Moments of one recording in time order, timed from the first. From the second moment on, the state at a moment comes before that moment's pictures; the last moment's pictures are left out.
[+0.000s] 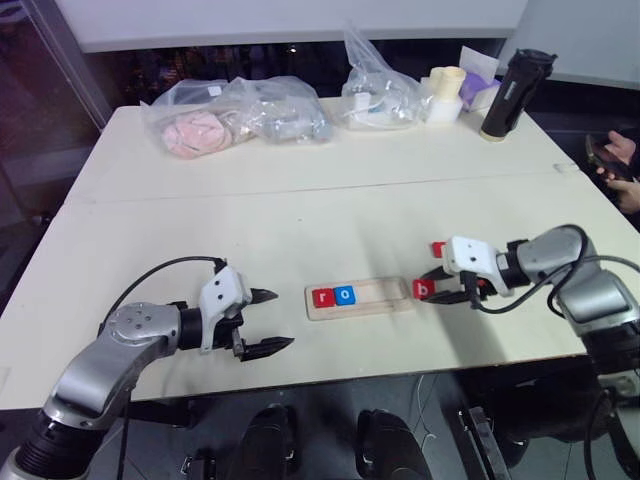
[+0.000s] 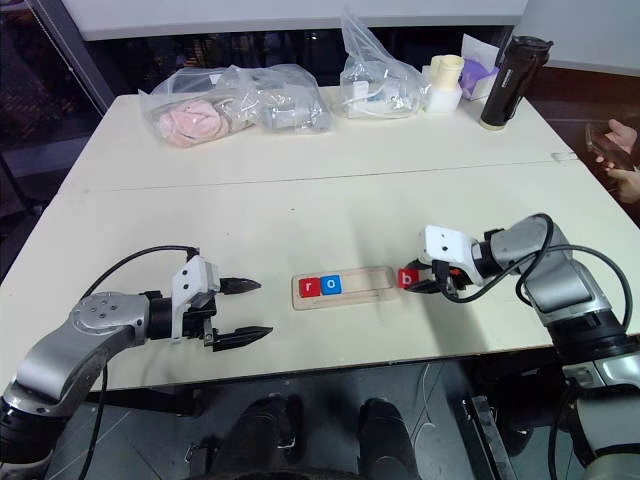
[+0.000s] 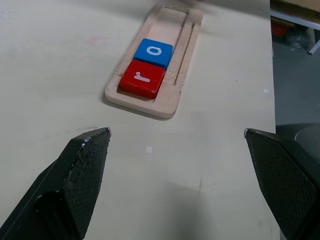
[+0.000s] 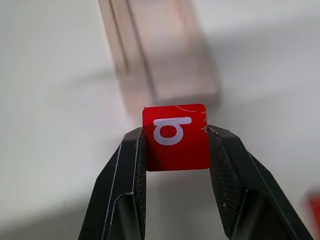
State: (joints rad) left arm -0.09 0.74 -0.06 -0.44 -0.44 0.56 -0.94; right arm -0.56 -0.89 0.20 0.12 0.08 0.20 1.39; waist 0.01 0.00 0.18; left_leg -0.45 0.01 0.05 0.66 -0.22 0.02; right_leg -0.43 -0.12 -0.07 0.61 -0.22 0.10
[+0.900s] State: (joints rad) left arm -0.05 0.74 -0.06 -0.45 -0.45 0.54 -0.91; right arm -0.66 -0.69 0.34 0.16 0.04 0.23 1.37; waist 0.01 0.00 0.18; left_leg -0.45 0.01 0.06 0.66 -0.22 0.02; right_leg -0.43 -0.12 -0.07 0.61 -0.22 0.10
